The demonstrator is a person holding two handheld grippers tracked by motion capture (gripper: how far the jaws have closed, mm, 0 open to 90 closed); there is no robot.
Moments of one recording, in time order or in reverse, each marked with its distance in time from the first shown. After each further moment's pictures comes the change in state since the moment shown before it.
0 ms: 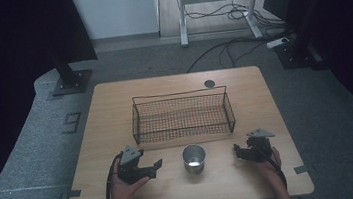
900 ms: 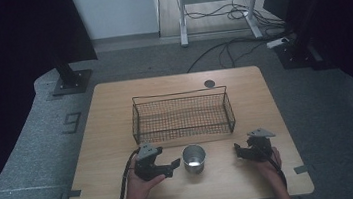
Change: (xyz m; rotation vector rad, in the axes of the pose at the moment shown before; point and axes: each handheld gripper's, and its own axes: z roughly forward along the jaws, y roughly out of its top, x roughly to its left) left arm -0.030 0.019 0.025 -0.016 -0.132 0.000; right arm -0.001 0.000 0.000 0.000 -0.013 0.014
